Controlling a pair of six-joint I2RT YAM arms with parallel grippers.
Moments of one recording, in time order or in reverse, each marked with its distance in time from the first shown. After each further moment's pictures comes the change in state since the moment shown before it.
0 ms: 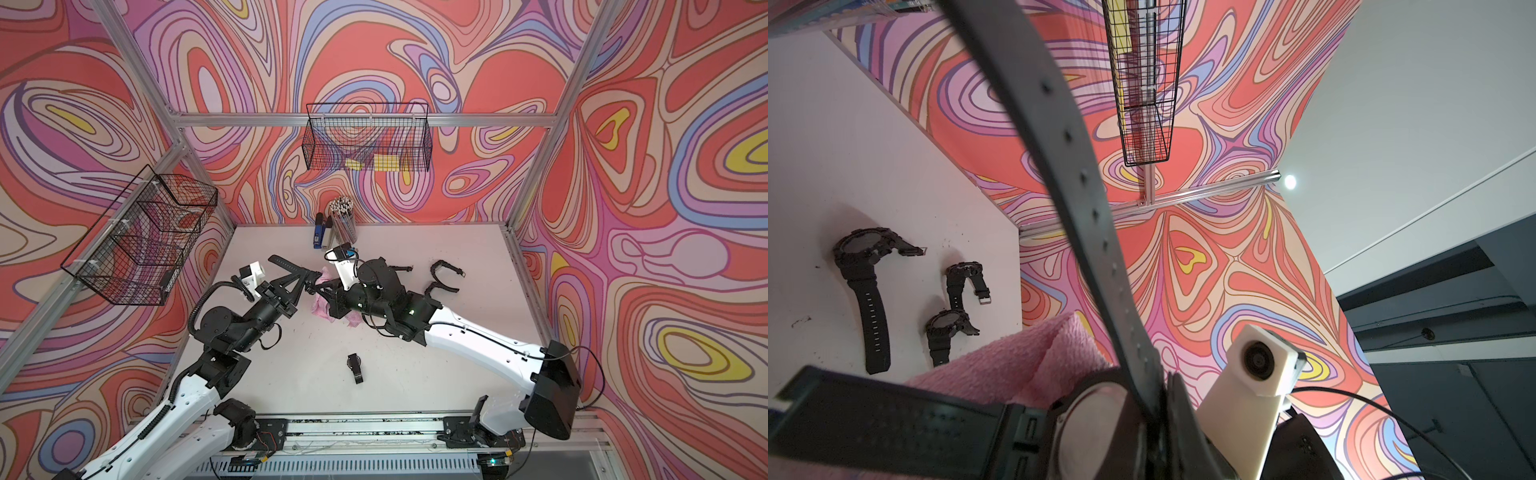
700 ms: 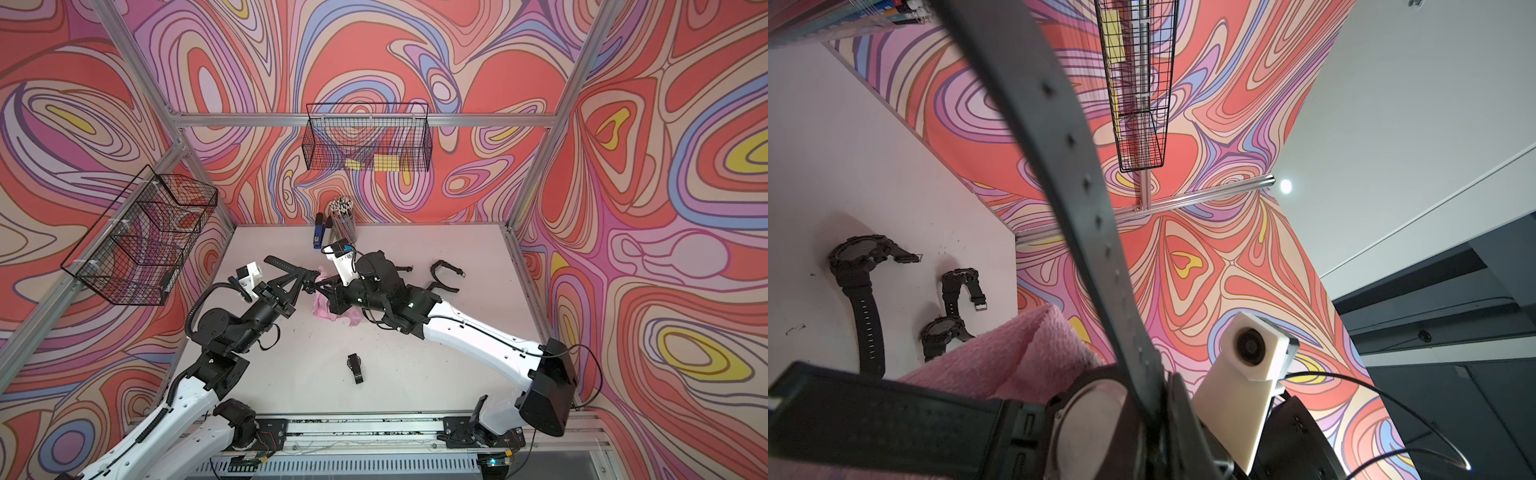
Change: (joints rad) left arm 0.000 -0.018 0.000 -0.007 -0.011 0.000; right arm 0.002 0.024 0.061 -0.074 -0.022 -0.025
